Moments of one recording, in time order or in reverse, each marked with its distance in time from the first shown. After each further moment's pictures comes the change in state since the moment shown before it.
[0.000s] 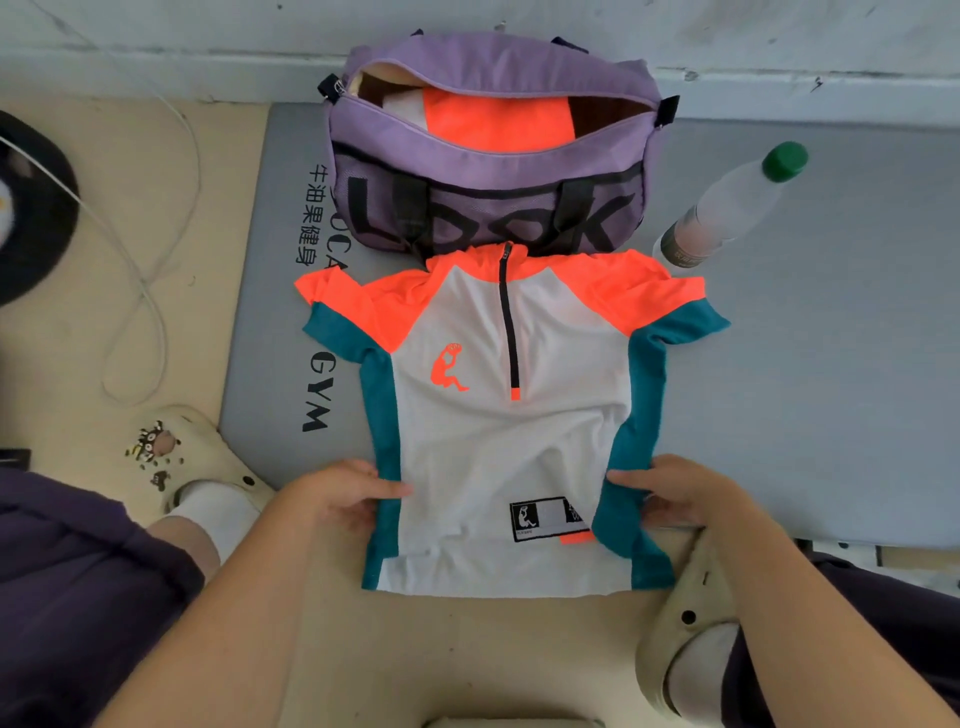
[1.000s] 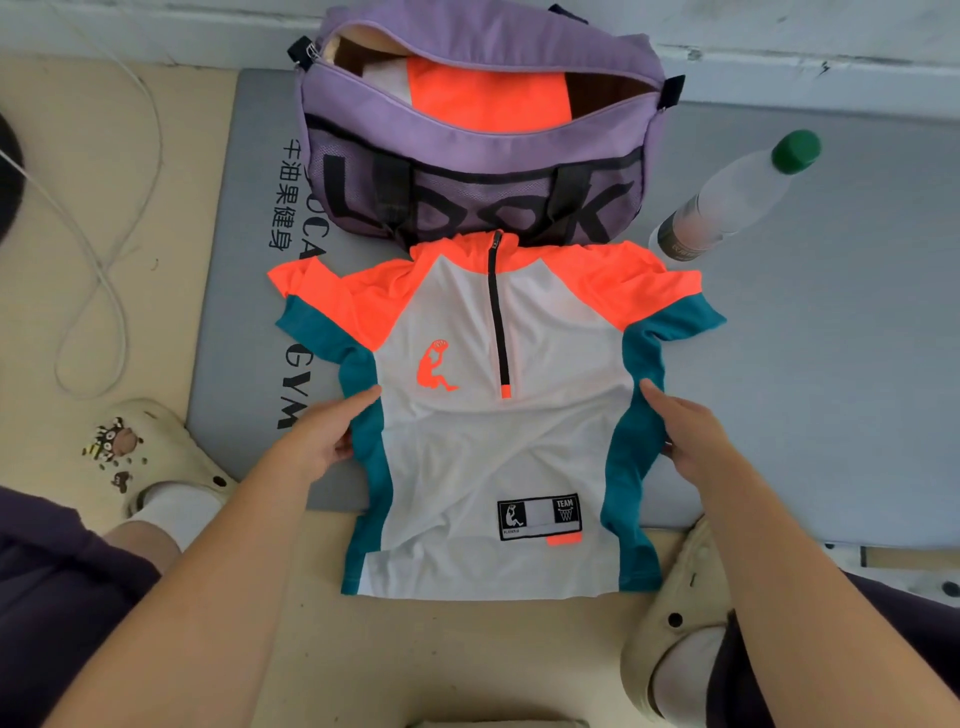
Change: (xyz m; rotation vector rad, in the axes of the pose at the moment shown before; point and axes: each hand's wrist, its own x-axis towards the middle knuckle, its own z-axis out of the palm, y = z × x) left_hand 0.034 0.039 -0.018 -0.518 0.233 0.202; right_hand 0.011 -0.044 -0.021 0.361 0.434 -0.245
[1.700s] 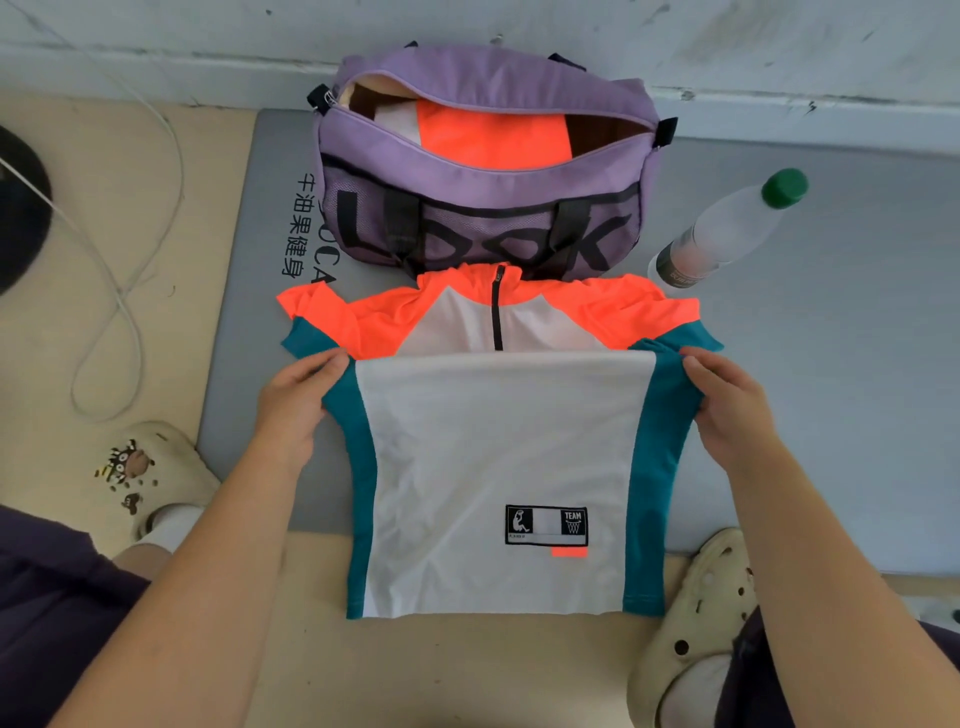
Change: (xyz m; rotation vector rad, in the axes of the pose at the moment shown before) left_hand -0.019 0.047 -0.014 -0.229 0.158 0.455; right_hand -0.014 -0.054 -0.015 0.364 -0.085 -0.361
